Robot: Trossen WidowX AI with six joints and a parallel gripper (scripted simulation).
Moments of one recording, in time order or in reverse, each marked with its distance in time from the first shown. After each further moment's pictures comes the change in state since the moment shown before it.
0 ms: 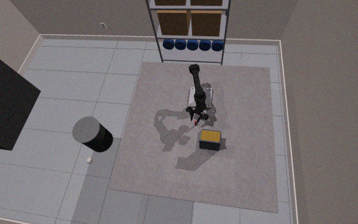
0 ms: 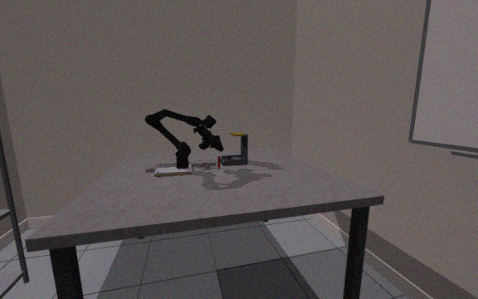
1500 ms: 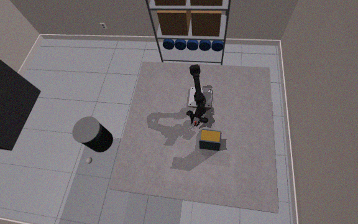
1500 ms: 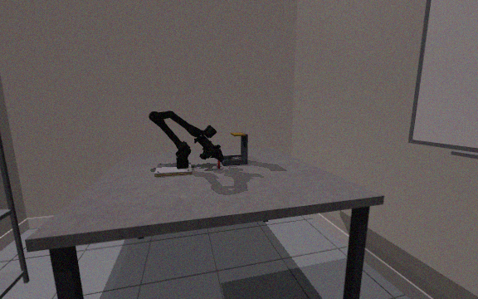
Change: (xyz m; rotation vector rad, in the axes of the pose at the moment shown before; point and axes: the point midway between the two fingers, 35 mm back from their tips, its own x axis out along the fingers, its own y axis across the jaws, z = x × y) arm 0.047 -0.001 0.043 0.002 0.005 -0.003
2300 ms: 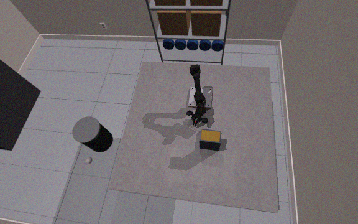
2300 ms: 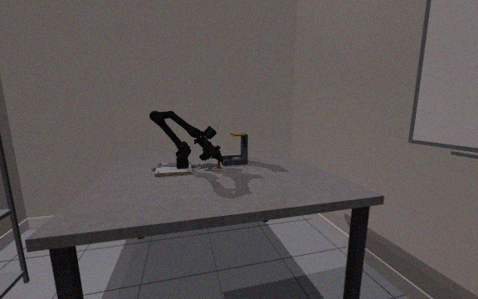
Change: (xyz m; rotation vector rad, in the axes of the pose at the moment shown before) arm 0.004 0.001 0.006 -0.002 -0.004 0.002
